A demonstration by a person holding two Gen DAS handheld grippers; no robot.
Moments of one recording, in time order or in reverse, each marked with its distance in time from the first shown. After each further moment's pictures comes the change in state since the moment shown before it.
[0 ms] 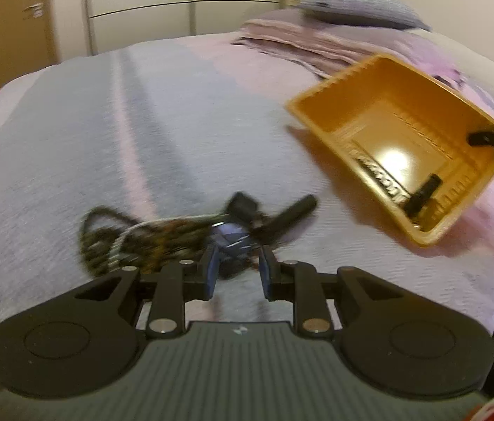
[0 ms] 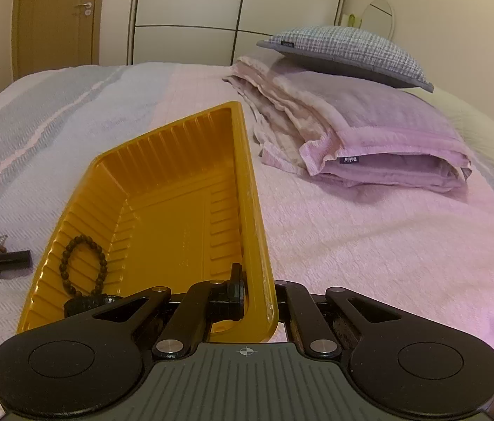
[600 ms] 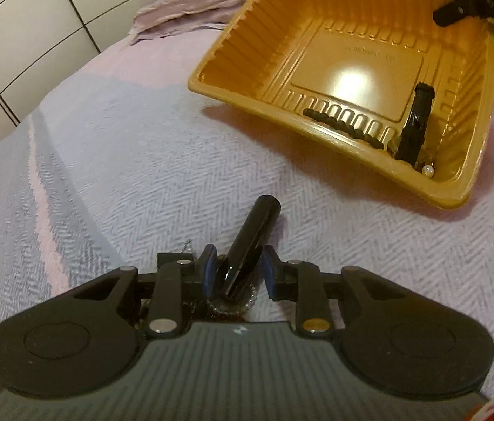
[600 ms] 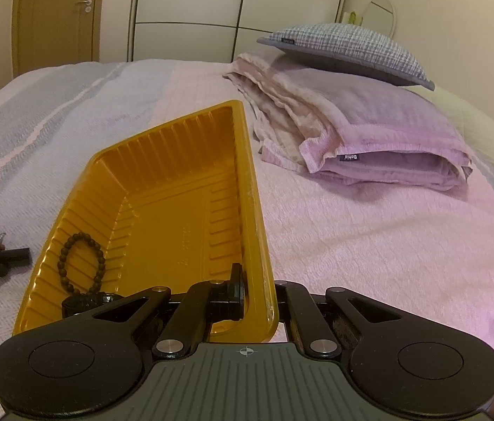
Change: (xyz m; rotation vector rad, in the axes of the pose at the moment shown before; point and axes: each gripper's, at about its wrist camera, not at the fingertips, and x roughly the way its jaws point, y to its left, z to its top) left arm 0.087 -0.055 0.021 0.473 0.103 -0.026; right arm 0.002 -0.001 -0.001 -0.004 0.009 0.001
